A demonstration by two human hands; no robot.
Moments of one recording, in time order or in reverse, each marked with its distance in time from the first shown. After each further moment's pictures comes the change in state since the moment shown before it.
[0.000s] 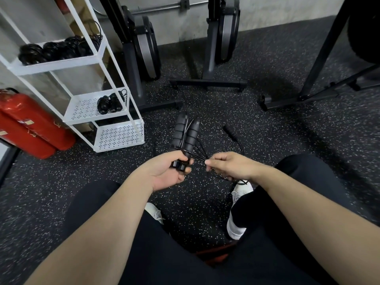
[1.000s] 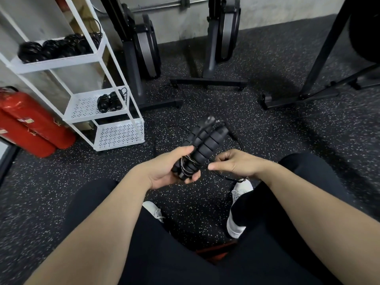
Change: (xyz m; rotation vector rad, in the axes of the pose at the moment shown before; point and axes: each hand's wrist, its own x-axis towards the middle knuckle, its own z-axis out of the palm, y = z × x) left_hand -0.025 0.009 0.021 0.355 -0.194 0.104; right_hand 0.003 0.004 -0.012 0.001 -0.069 -0.001
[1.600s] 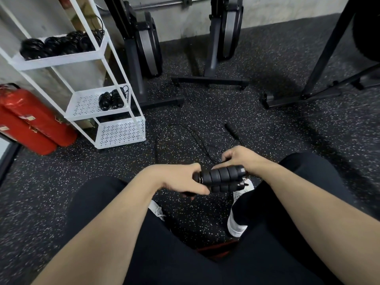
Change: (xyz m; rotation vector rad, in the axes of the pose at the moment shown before) left_hand 0.002 0.010 0.018 0.975 -0.051 -0.350; right_hand 0.007 0.003 -0.003 -0.283 0.184 0.123
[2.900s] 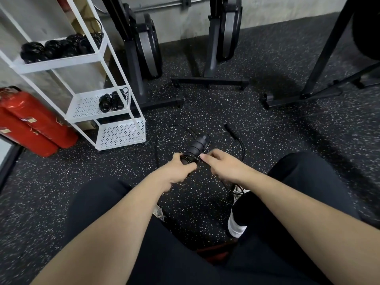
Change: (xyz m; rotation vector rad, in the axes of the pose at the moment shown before) left_hand 0.066 -0.040 0.018 -0.637 0.525 -0.189; right_hand -0.017 -0.034 0.033 0.221 0.048 0.018
